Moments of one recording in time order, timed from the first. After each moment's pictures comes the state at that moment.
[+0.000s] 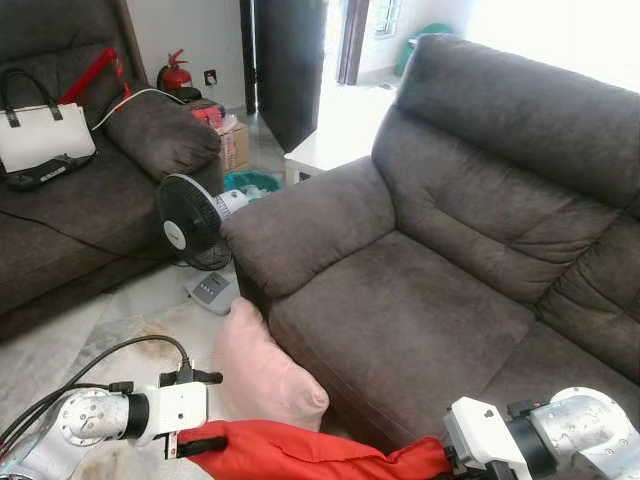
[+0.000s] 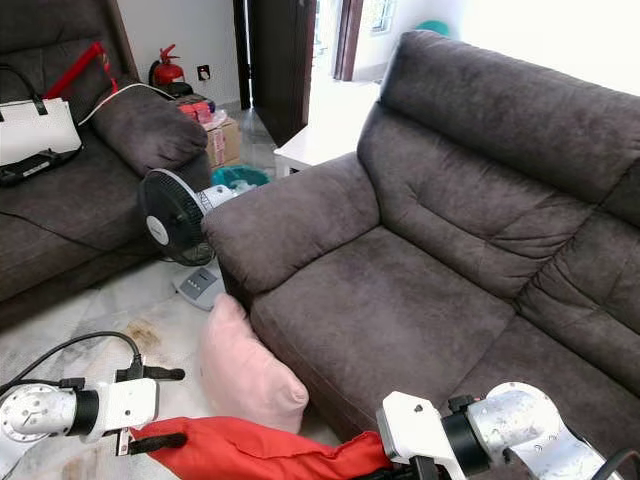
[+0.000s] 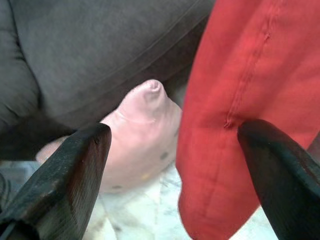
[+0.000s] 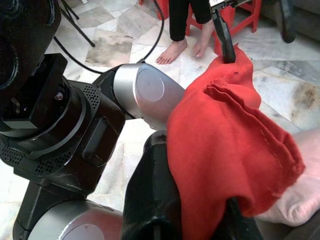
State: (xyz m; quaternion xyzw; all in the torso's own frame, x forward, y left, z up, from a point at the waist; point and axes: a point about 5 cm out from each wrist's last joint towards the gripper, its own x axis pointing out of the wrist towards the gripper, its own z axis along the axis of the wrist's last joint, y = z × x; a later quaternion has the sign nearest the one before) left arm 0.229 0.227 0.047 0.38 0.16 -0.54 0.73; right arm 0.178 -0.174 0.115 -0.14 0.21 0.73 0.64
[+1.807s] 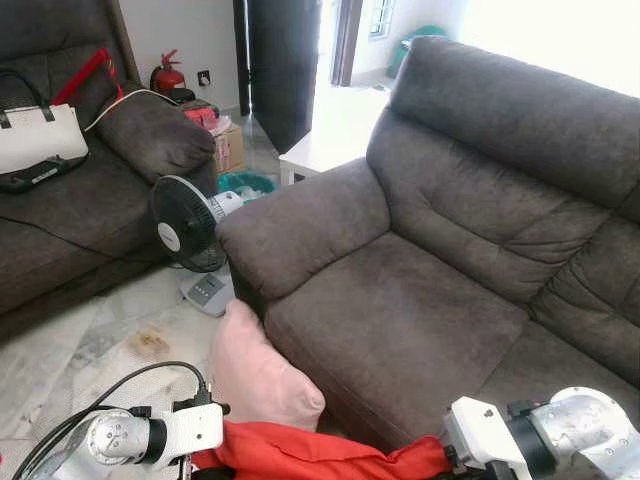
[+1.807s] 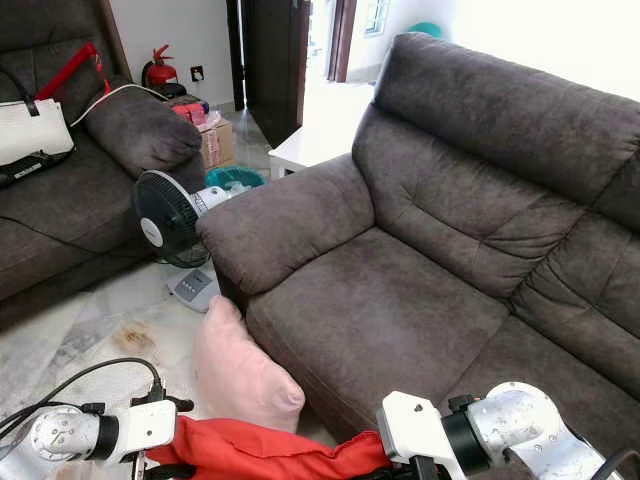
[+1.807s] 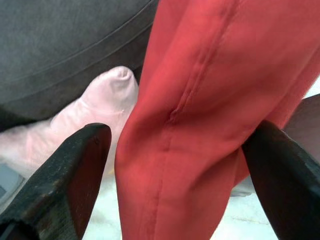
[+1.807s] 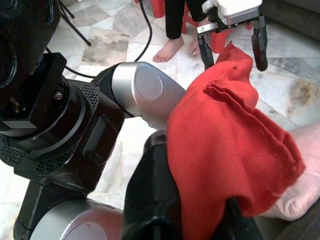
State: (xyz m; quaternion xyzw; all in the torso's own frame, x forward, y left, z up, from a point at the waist) left arm 0.220 0.214 0.009 0.35 0.23 -0.55 0.73; right arm 0.178 -0.174 0.115 -0.14 0.21 0.73 0.64
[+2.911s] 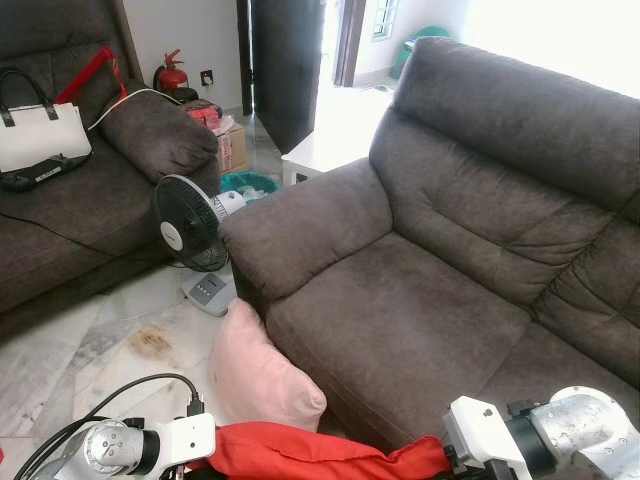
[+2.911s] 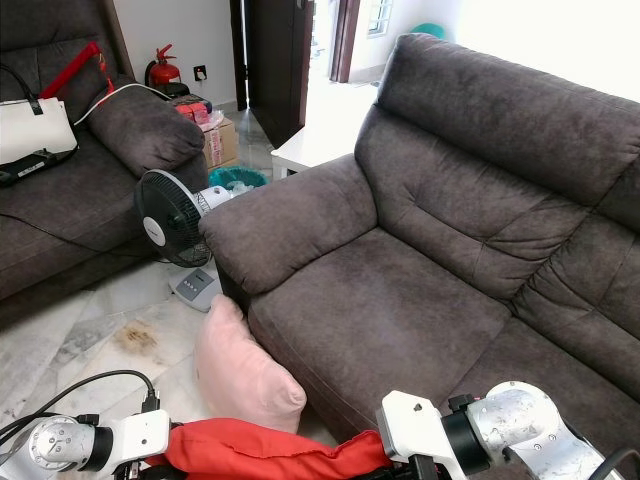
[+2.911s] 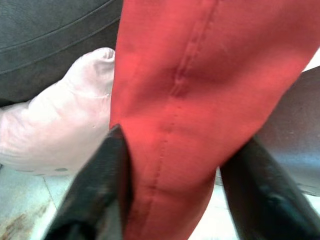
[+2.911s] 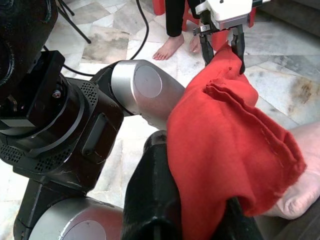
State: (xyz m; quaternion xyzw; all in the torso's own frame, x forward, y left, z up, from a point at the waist) left arm 0.214 0.224 -0.004 0.34 0.26 -0.55 0.72; right arm 0.178 -0.174 0.115 -0.14 0.22 0.73 0.64
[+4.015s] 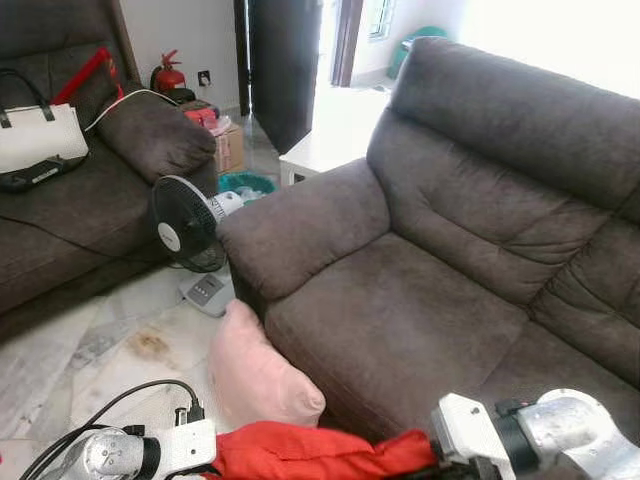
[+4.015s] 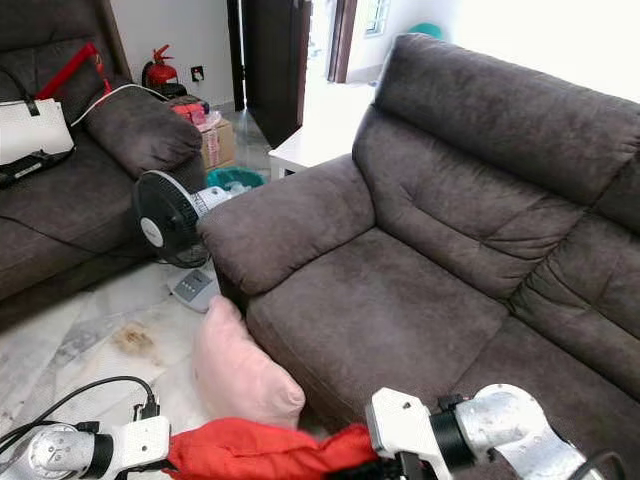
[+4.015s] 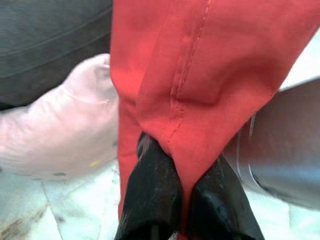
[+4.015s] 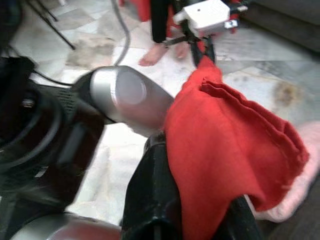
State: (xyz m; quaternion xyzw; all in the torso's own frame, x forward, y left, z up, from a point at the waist) left arm 0.209 0.221 -0.008 0.33 0.24 -0.53 0.74; right arm 0.188 -0.165 0.104 -0.14 0.19 0.70 0.68
